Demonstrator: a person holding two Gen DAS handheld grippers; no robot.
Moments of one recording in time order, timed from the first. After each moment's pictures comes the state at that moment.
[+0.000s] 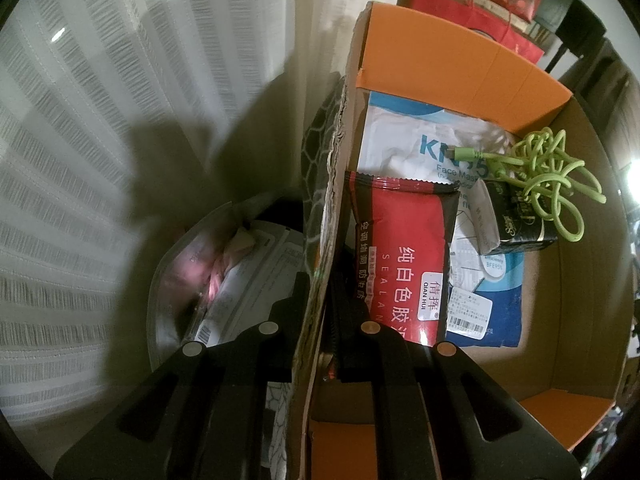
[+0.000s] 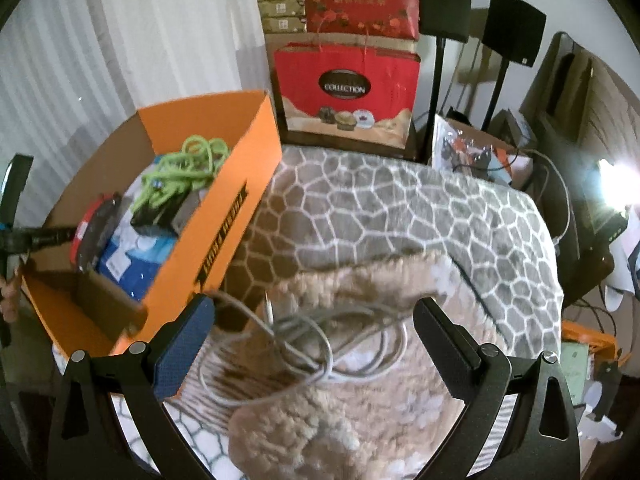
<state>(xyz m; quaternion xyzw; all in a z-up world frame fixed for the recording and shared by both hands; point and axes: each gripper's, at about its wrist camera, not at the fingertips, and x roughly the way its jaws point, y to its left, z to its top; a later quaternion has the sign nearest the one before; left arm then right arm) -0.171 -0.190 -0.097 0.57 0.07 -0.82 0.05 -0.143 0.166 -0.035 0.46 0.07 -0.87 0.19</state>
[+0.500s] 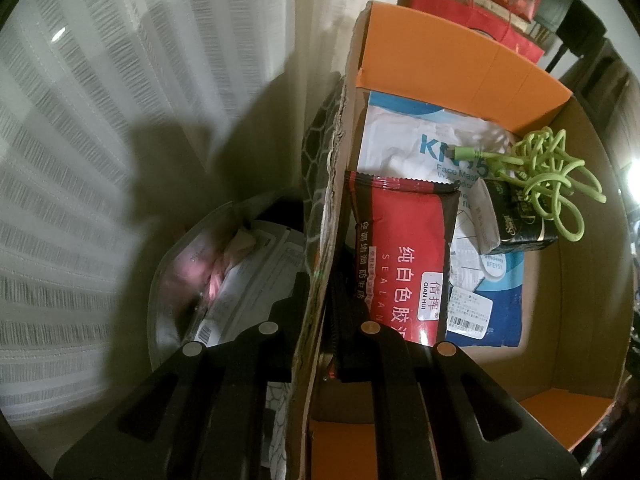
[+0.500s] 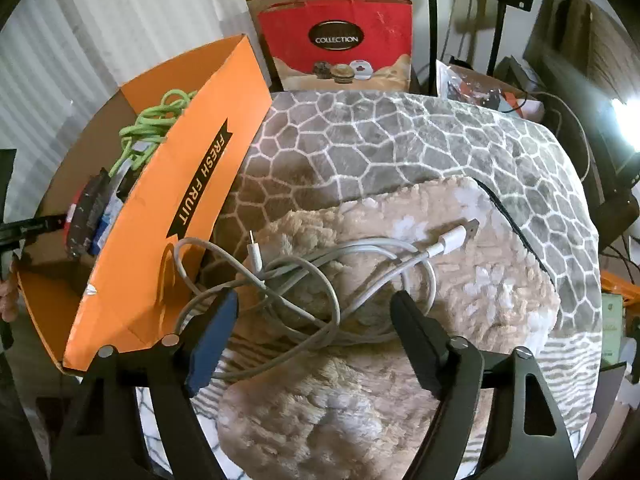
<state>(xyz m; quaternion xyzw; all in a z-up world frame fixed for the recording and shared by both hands) -0.172 -0.190 -0.096 0.57 0.07 -0.82 0.05 -0.144 0.173 -0.079 0.52 0.03 -0.84 0.19</state>
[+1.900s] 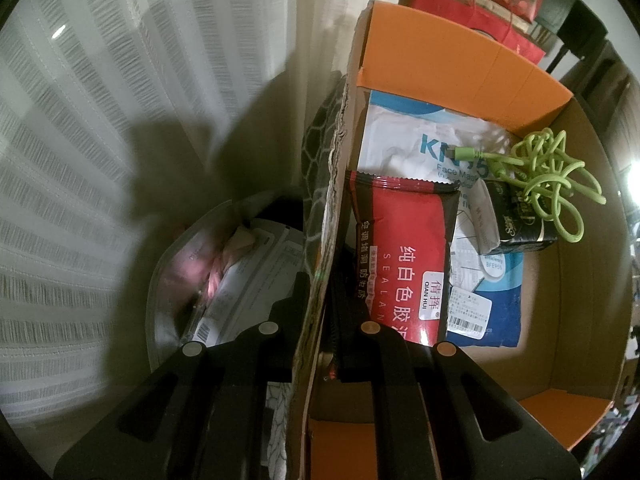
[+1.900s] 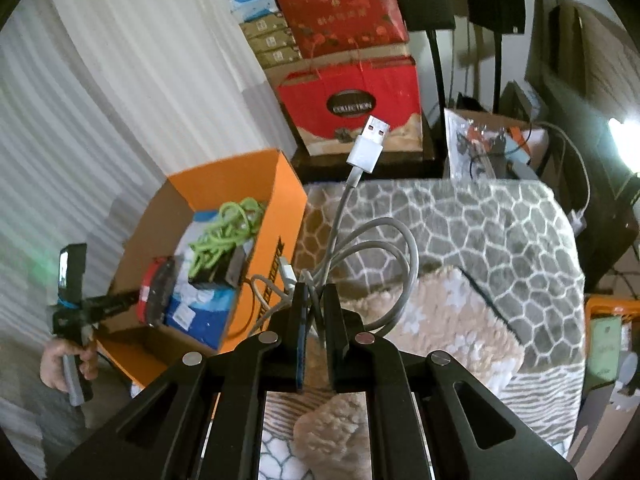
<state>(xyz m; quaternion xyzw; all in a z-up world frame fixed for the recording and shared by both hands) -0.171 -0.189 -0.097 0.57 0.07 -0.82 0.05 -0.157 0.184 0.026 0.46 -0.05 -0.86 0.22</state>
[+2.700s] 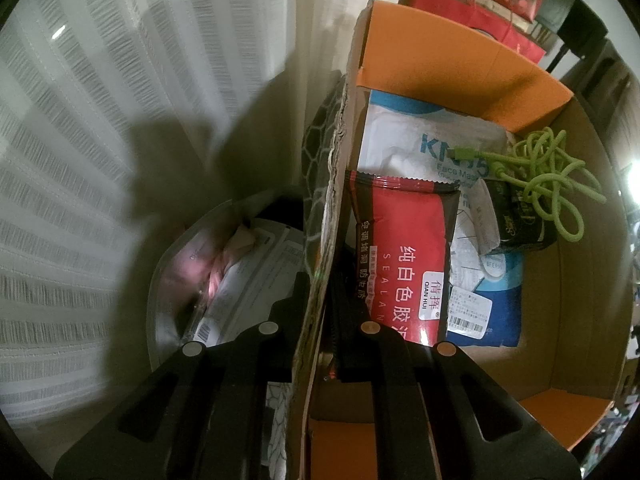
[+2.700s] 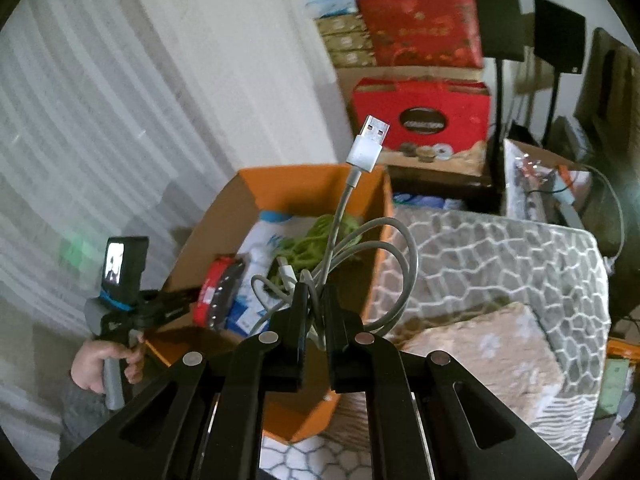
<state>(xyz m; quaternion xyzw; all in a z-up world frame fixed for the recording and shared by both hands) -0.170 -0.188 -0.097 0.57 0.07 -0.82 0.05 -0.143 0.094 0.055 0.45 -0.01 -0.84 0.30</state>
